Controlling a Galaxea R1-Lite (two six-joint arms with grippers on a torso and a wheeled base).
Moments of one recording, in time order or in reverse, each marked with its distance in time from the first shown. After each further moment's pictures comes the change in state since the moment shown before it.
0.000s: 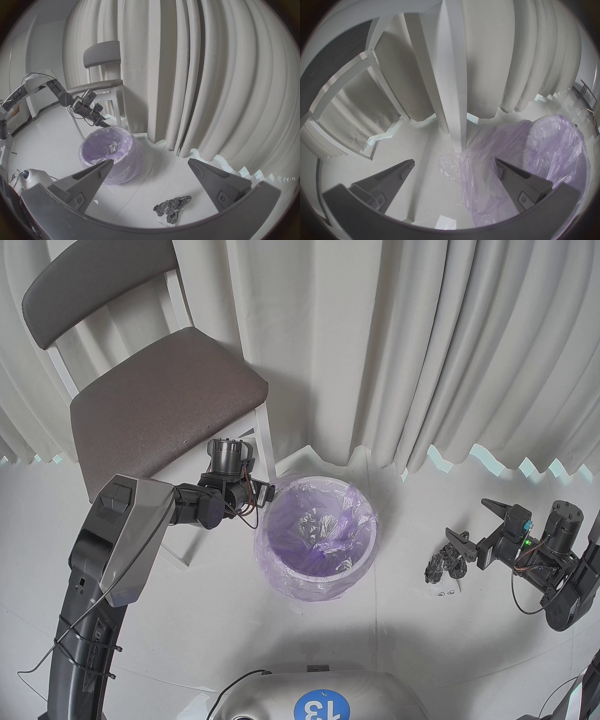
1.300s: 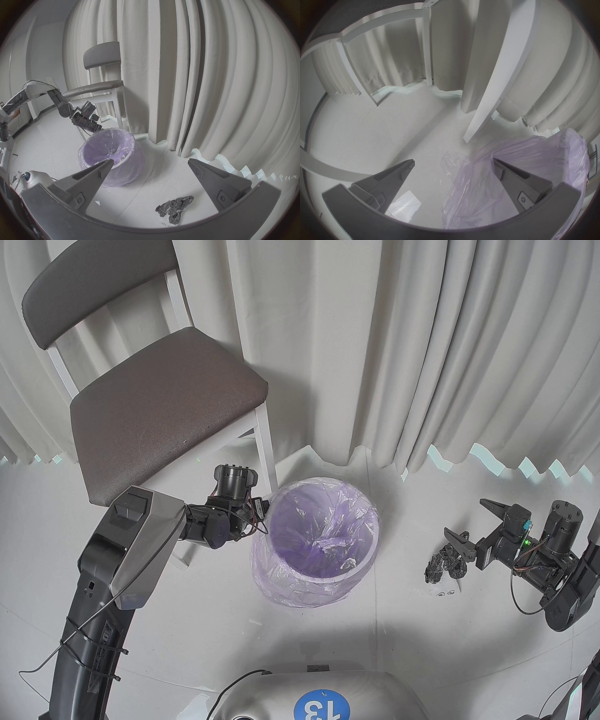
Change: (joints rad) left arm -0.014 0.037 0.095 -0.028 0.116 -0.539; right arm 0.008 -0.004 -0.001 0.001 0.003 0.018
